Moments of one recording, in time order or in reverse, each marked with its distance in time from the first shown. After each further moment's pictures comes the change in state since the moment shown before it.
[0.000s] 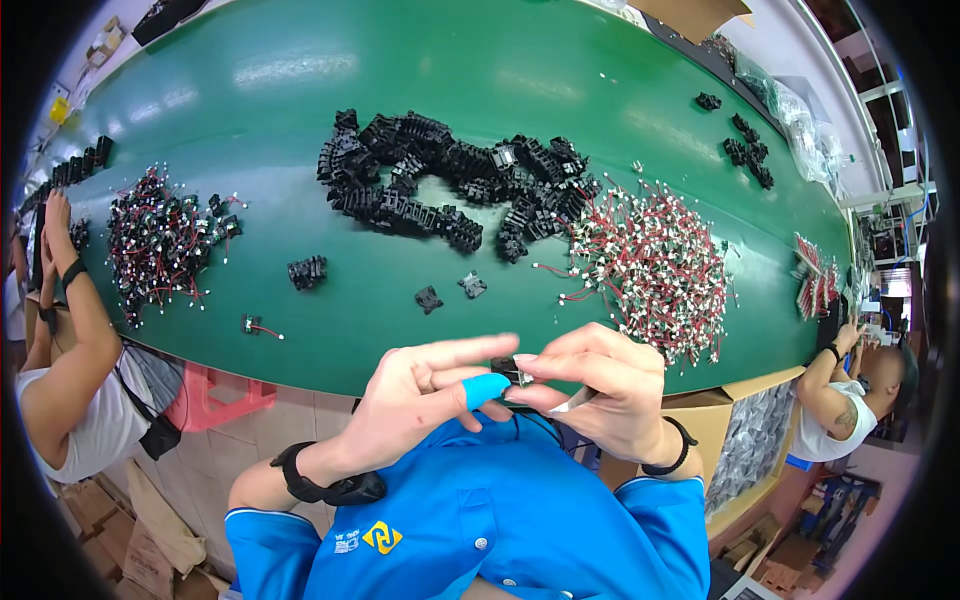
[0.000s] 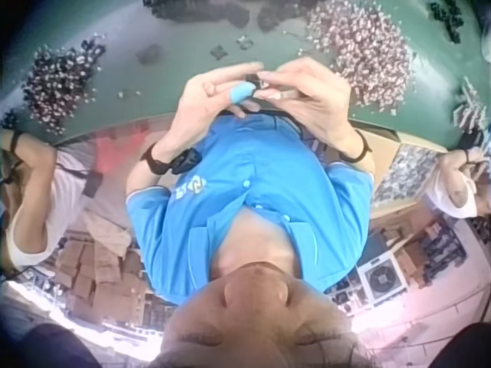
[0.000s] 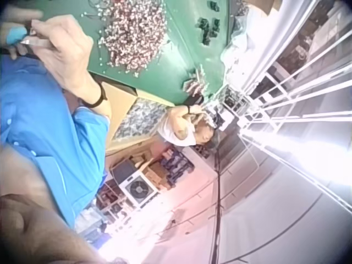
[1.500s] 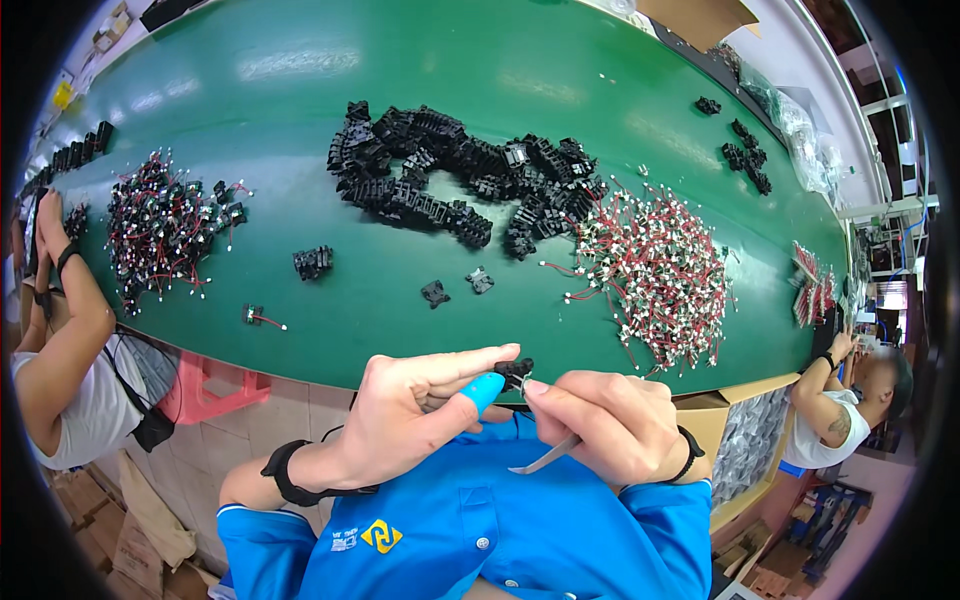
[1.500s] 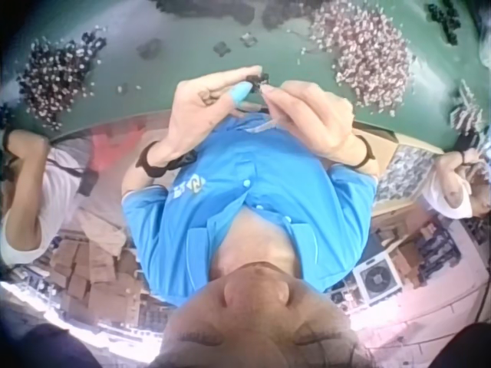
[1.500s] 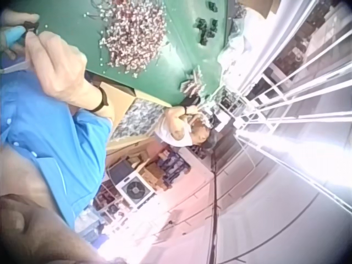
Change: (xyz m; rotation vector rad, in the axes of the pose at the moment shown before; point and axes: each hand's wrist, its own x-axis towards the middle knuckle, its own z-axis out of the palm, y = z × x) left_hand -0.018 0.010 0.012 0.260 0.118 0.142; right_hand -0.004 -0.021 0.001 -0.415 0.005 -0.357
